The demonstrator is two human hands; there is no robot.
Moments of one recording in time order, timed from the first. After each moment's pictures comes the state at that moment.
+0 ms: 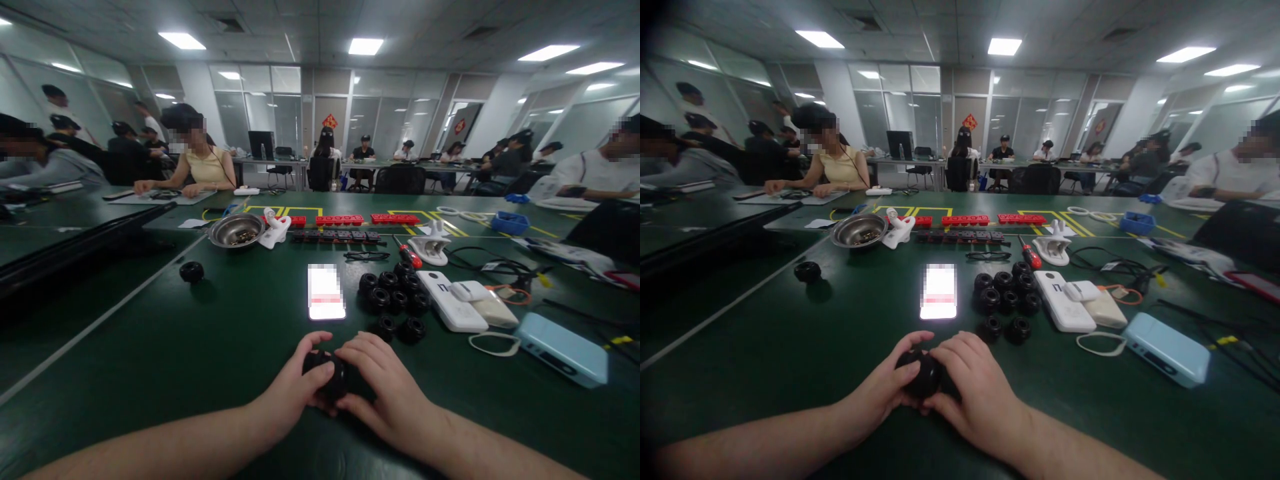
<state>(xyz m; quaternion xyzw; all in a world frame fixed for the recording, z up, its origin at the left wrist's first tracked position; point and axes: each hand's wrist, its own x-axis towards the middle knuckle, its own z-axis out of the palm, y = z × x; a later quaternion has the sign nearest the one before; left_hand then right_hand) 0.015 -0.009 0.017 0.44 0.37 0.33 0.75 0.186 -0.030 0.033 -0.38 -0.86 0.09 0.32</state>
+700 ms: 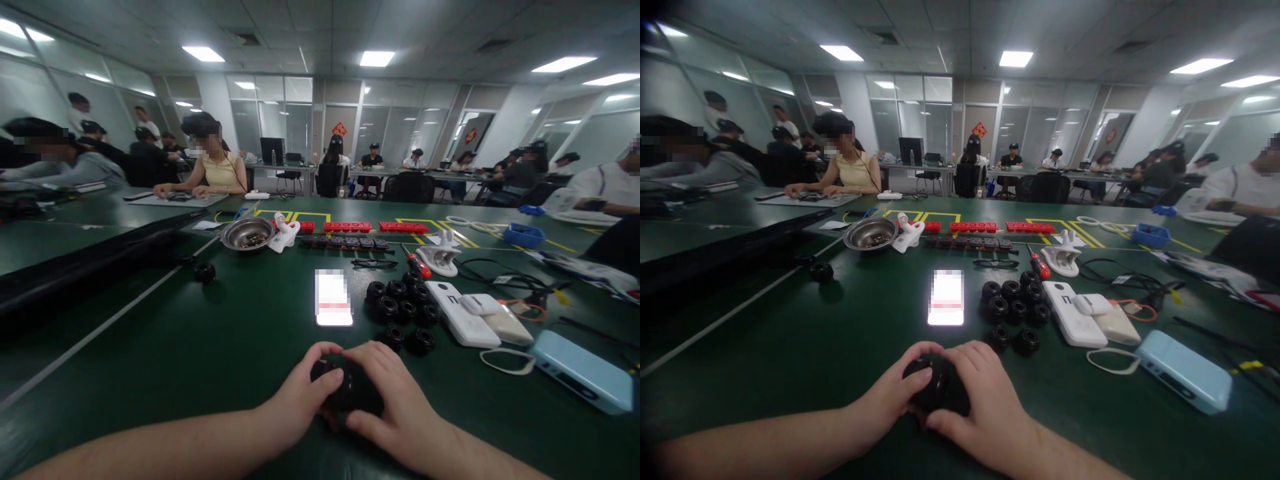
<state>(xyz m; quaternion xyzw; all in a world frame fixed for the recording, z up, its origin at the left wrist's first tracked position) 0.016 -0.008 0.016 0.46 0.37 0.32 0.74 0.184 -0.030 0.038 -0.41 -0.85 0.13 0.30</state>
